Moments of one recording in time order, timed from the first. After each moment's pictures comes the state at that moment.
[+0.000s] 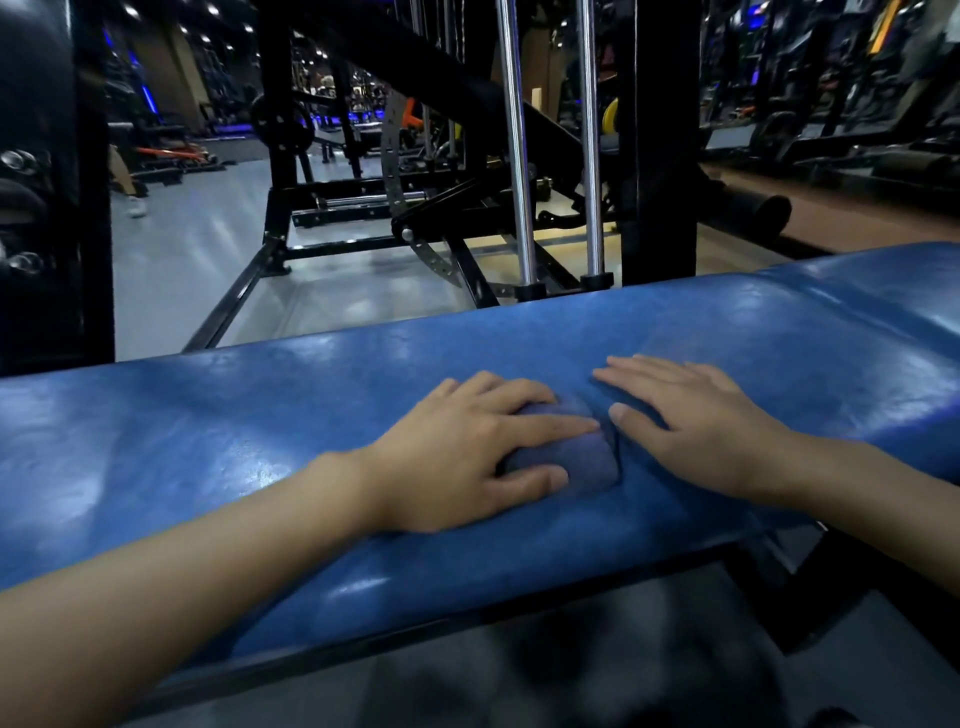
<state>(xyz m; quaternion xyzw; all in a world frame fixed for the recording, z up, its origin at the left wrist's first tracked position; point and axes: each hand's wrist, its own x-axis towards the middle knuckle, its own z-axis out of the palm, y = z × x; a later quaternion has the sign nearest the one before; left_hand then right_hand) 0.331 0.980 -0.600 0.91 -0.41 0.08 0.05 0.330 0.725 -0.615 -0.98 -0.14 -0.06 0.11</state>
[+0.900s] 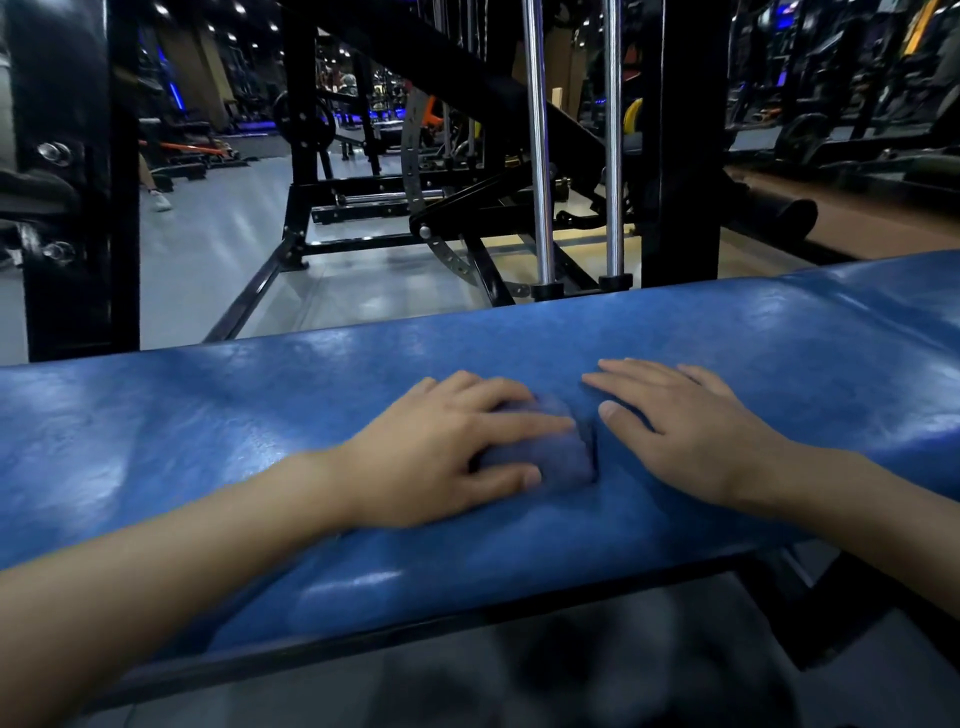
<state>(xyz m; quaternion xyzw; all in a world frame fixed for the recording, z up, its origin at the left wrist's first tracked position) 0.332 1.008 -0.603 0.91 -0.39 0.08 0.06 0.328 0.747 -0.615 -0.98 -0.15 -0.05 0.14</state>
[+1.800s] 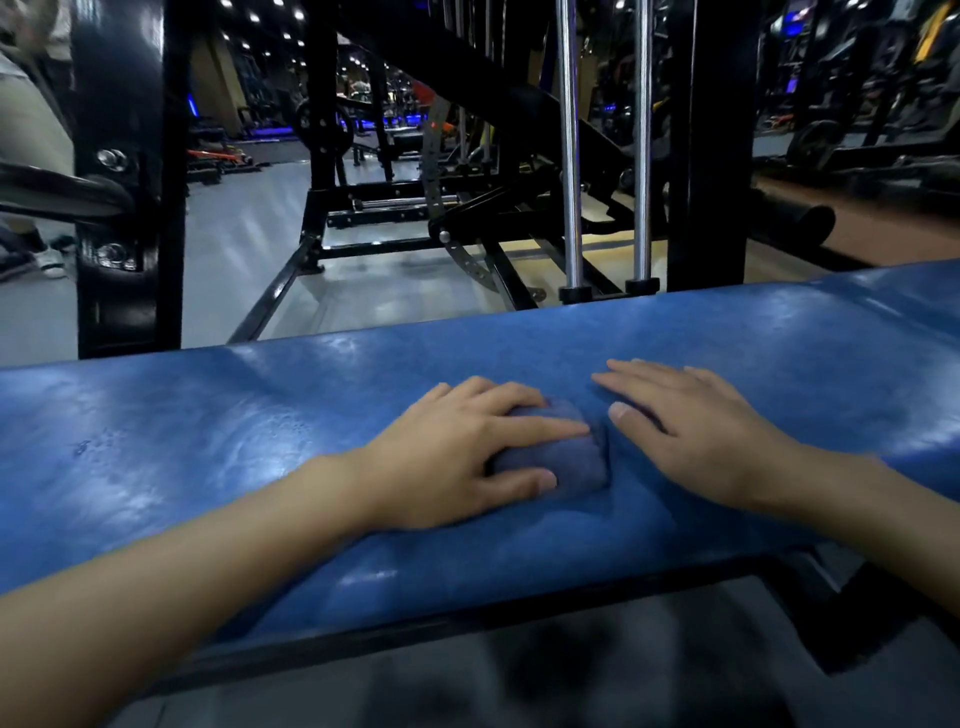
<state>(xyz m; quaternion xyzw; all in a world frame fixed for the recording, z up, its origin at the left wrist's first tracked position) 0.320 1.037 -0.602 0.92 -0.38 0.08 0.07 0.323 0.775 -0.615 -0.98 -0.16 -0.06 0.13</state>
